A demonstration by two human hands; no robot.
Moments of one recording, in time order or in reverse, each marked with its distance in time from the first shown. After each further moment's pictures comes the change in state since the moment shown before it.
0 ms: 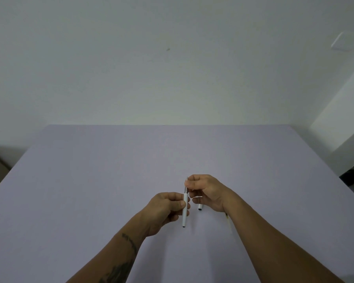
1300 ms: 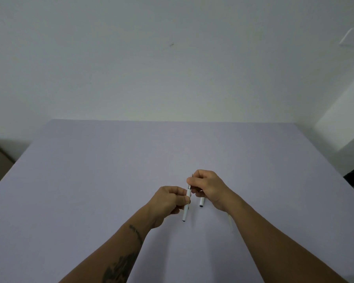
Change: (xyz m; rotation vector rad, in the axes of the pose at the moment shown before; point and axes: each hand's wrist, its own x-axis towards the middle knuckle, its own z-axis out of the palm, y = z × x) left_hand 0.004 0.006 0.008 0.135 0.082 0.027; right_hand 0.000 0.008 0.004 -0.130 0.158 -0.140
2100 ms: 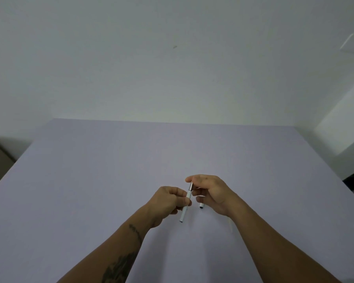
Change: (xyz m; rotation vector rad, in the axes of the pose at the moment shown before) left_hand 0.000 -0.002 -0.006 0.065 -0.003 0.037; right_hand -0.005 0.004 -0.004 0.215 -0.056 0.122
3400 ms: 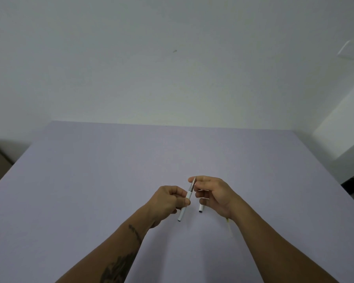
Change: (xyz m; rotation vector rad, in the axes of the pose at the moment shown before) left_hand 0.010 0.004 -0.004 0.029 -0.001 0.061; right_hand -0.001 -0.006 -0.009 0.026 0.001 -0.003
